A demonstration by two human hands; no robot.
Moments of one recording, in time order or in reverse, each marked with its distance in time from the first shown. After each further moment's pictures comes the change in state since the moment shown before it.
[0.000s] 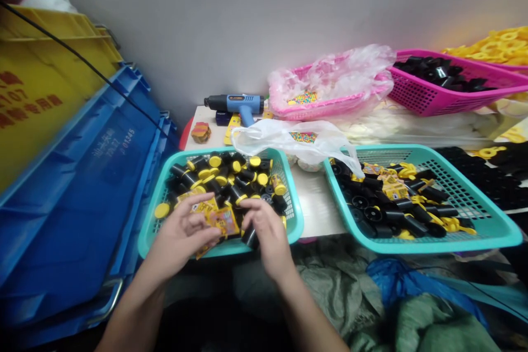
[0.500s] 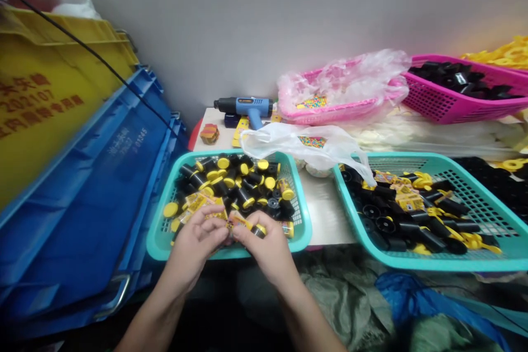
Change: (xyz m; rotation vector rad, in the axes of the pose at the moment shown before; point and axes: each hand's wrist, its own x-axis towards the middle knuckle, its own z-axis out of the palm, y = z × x) left_hand -0.005 -0.020 0.007 -0.206 0.133 -0.027; right_hand 0.003 0.008 0.007 0.011 -0.061 0.181
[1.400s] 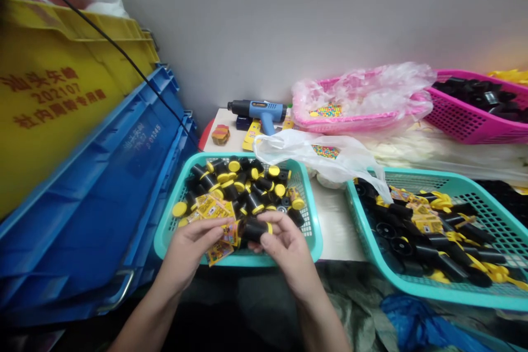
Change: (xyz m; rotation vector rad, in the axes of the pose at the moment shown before) left_hand 0.006 0.002 -0.024 0.146 0.080 0.157; right_hand 0.001 -0.005 -0.017 0.245 -0.118 0.011
